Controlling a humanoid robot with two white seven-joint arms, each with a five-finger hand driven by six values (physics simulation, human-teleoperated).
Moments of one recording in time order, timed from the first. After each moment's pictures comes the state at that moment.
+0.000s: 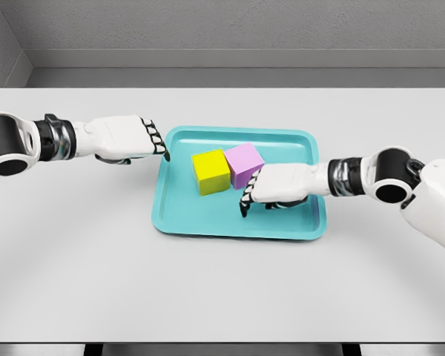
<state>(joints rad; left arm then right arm) -0.77 0.70 -0.74 -1.49 -0.72 -0.61 -0.56 -0.72 -0.61 0.87 -1.47 0.48 -0.61 0.61</state>
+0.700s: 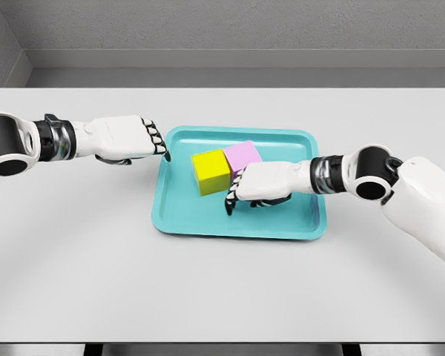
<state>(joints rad) -0.77 0.70 -0.74 -1.49 -0.71 -0.61 -0.56 -0.74 -0.53 0.88 -1.41 0.50 -0.61 0.61</state>
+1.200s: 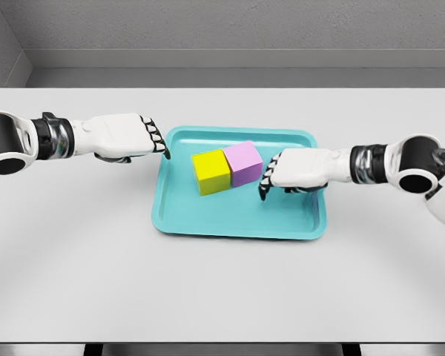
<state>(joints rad) -0.77 0.70 -0.73 -1.49 -0.70 -0.61 -0.56 -0.75 -0.68 0.82 -1.48 0.51 -0.61 0.61</state>
